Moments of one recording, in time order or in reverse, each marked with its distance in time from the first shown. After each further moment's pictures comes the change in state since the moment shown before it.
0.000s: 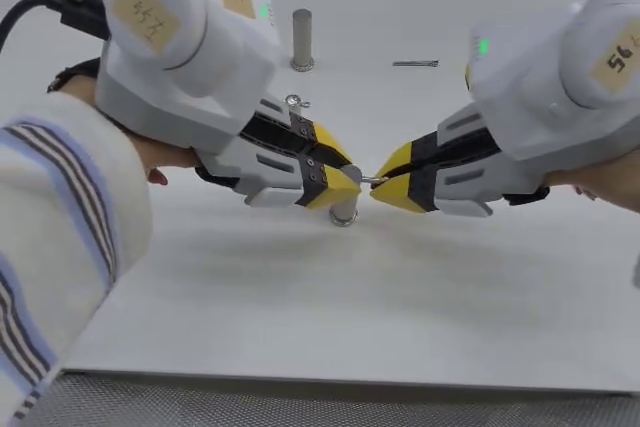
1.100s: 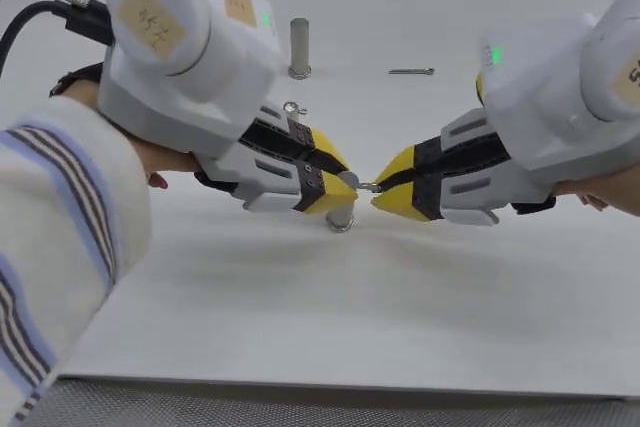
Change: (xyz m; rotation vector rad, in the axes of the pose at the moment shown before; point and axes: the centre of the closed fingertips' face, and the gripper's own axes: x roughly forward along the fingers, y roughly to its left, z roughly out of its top) left arm -0.005 0.007 -0.006 0.008 0.006 -0.002; right arm -0.005 0.000 -0.005 -0.021 -0.026 0.003
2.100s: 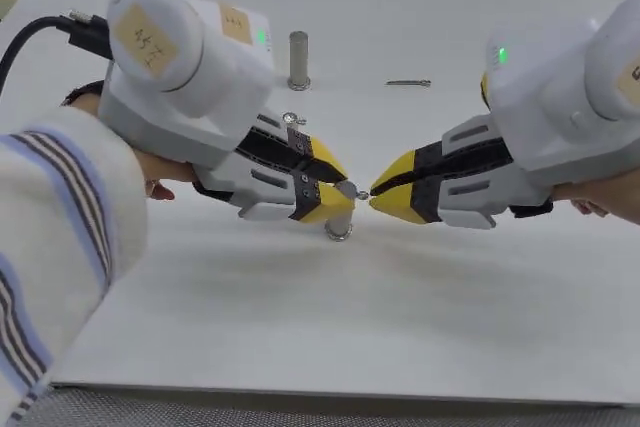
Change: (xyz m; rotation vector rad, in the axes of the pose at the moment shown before) left arm -0.002 -0.006 0.003 0.031 -0.029 -0.027; right arm -0.001 -0.003 0.008 0.058 -0.035 -0.018
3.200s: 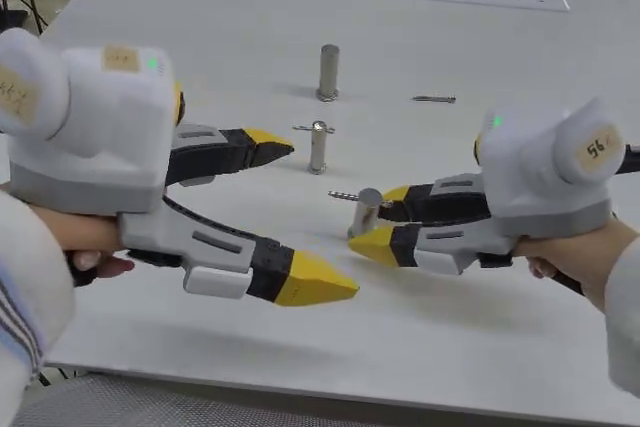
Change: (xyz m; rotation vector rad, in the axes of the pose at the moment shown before) left arm -0.047 -0.014 -0.012 -0.249 -0.242 0.136; right arm 0.047 0.005 -0.007 0.224 -0.170 0.010
